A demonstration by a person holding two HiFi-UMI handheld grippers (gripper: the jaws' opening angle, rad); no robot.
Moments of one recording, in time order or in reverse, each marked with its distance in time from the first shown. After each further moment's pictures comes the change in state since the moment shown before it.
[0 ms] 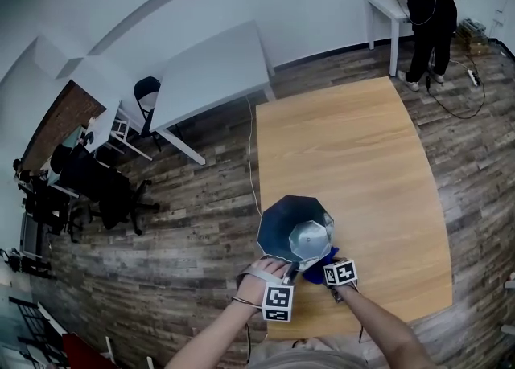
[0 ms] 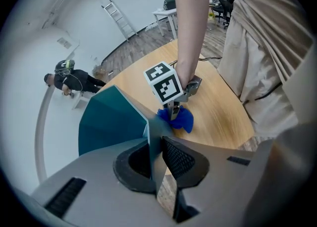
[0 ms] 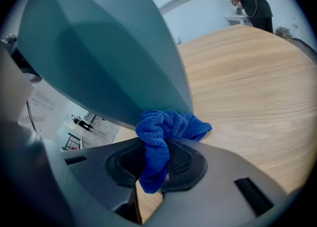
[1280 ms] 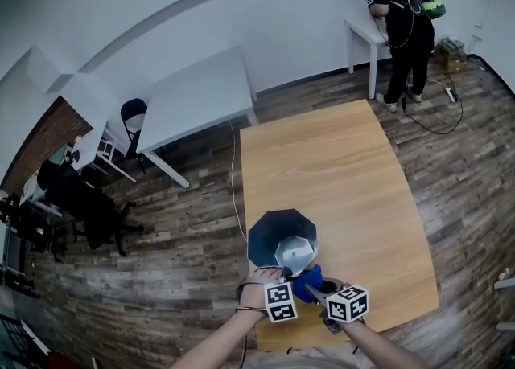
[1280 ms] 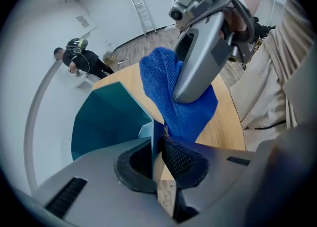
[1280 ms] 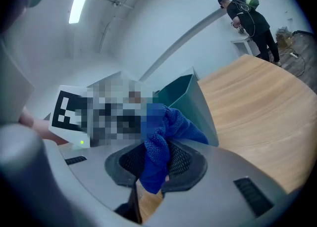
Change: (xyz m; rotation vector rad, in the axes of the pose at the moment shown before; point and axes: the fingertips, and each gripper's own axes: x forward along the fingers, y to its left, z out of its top) left arm 0.003 0.007 0.016 -0.261 0.012 -0.071; right arm -0.182 0.124 0.070 -0.013 -0.325 0.203
